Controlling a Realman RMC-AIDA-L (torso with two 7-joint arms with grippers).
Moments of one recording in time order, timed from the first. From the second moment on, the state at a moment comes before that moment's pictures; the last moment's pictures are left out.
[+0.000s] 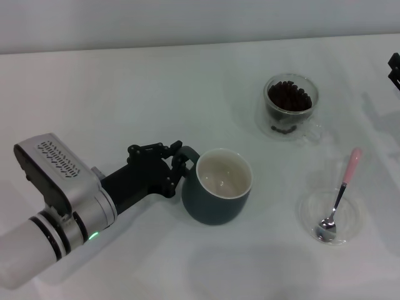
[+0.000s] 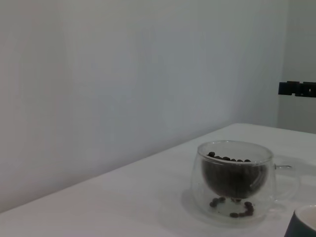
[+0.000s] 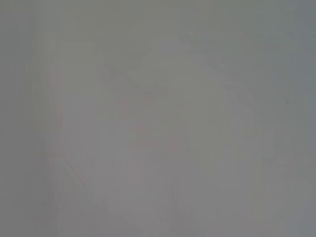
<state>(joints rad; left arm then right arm) -0.51 -2.09 -0.66 -0.36 -0.22 -0.89 2.76 0.36 2.01 -0.14 -0.04 1.77 1.28 -2.68</state>
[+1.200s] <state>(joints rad) -0.38 -2.08 -0.66 -0.37 -0.22 -0.93 2.81 0.32 2.00 -0.13 -0.08 1.78 1.28 -2.68</state>
